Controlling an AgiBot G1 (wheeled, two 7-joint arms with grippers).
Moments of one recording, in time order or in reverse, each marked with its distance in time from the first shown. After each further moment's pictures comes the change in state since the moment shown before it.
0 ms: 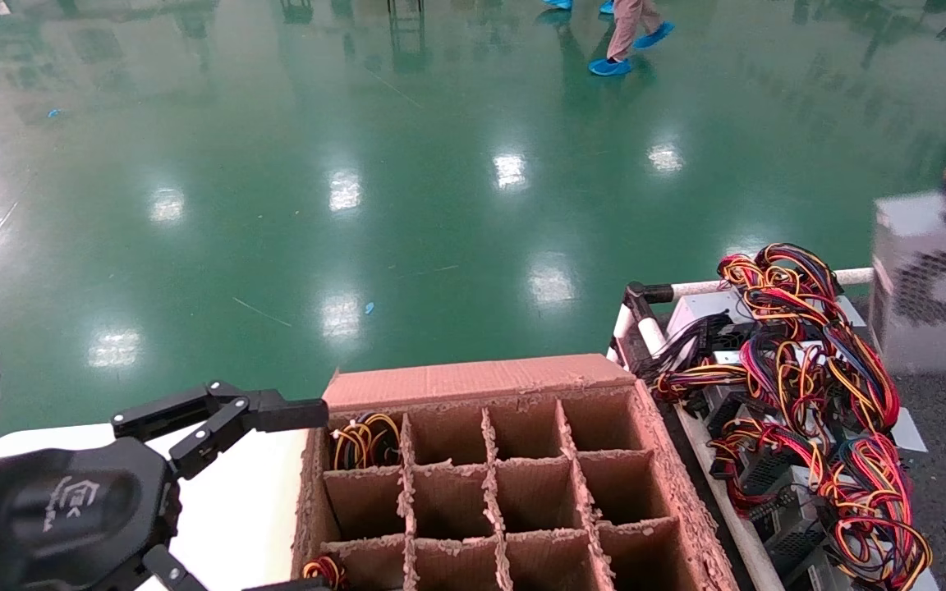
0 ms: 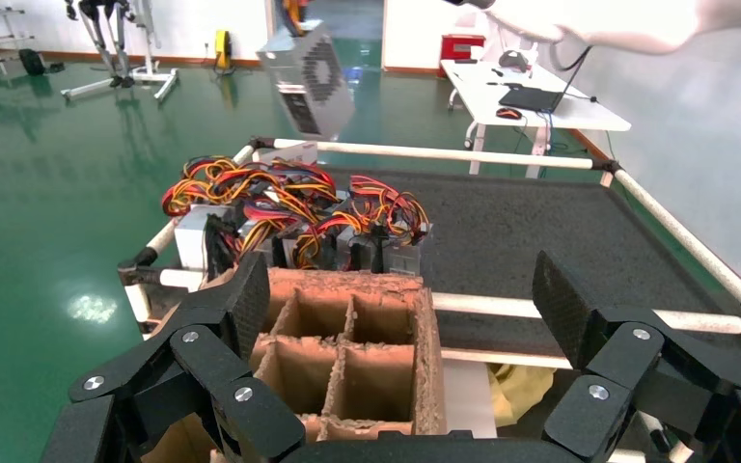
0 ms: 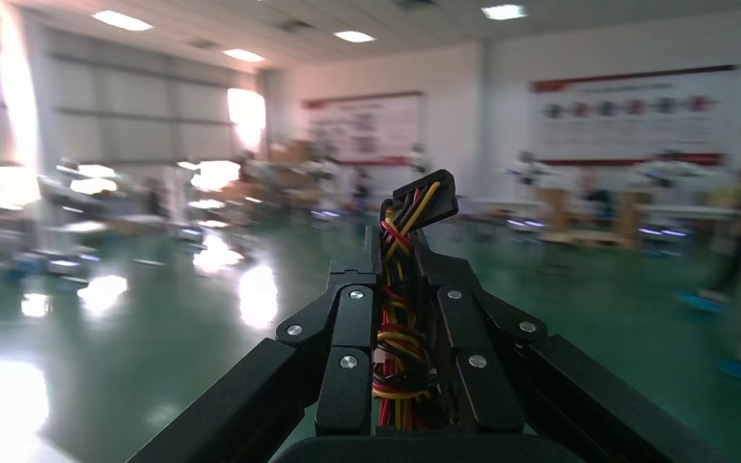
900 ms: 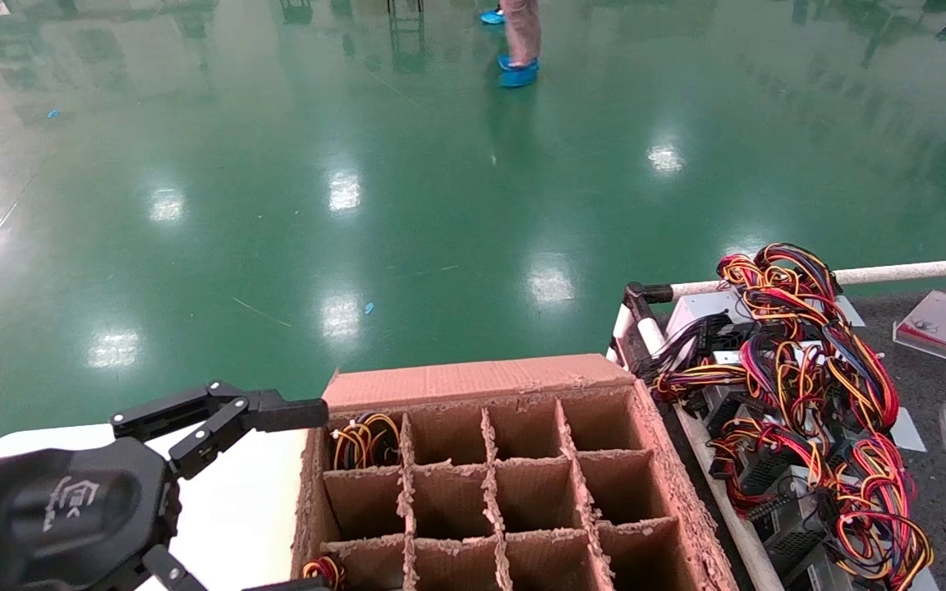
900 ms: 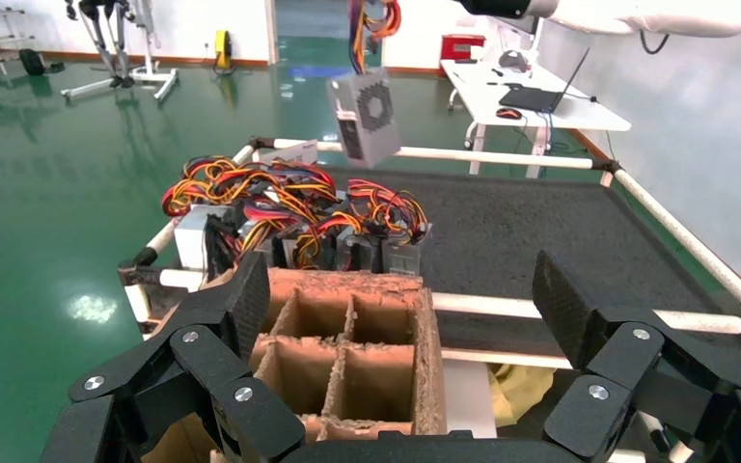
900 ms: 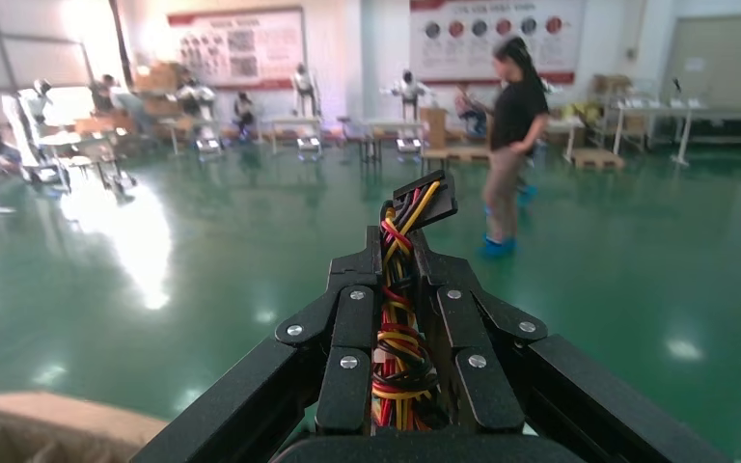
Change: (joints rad) left arm 0.000 0.000 0.000 0.000 0.000 0.000 0.000; right arm -0.018 0.050 0.022 -0.058 0.122 -0.075 -0.009
